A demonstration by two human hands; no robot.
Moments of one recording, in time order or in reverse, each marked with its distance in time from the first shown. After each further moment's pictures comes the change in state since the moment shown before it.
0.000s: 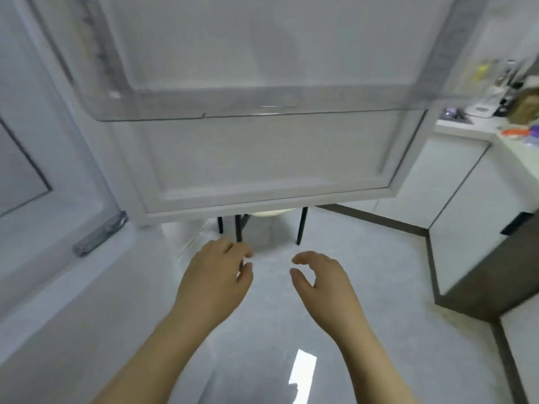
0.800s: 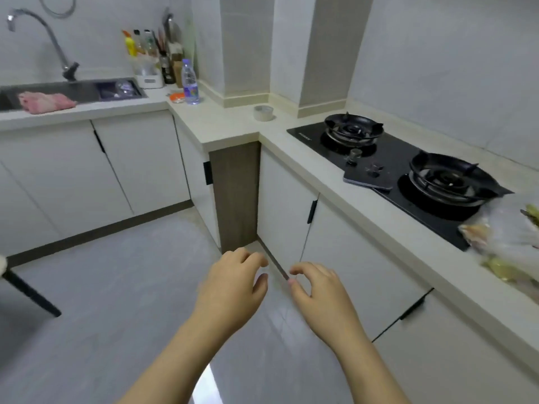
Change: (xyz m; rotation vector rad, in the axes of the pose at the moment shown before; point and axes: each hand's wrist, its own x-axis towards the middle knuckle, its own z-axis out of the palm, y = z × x) left_hand -0.010 0.481 0.248 -0.256 -0.491 0.856; right_hand -0.235 0.310 -0.289 -0.131 0.550 0.777
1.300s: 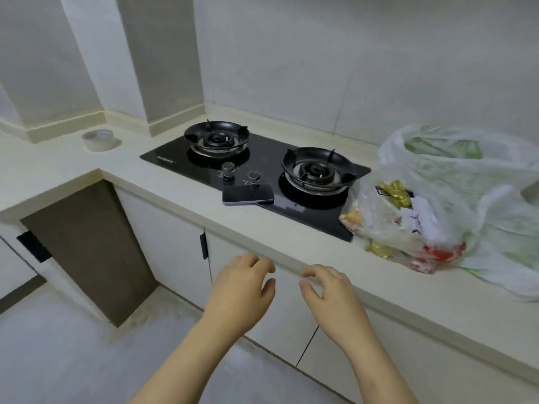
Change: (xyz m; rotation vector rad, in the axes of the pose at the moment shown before) left_hand 0.167 0.115 0.090 -0.123 -0.209 0.519; right_hand 0.048 0.125 -0.095 -0.017 0.398 0.441
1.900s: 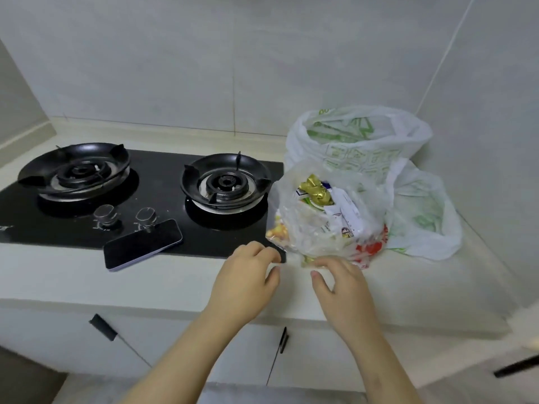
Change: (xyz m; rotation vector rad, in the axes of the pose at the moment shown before) left_hand 0.160 0.053 0.070 -0.212 -0.082 0.423; right_hand 0.063 0.078 -0.055 -0.043 0.469 0.298
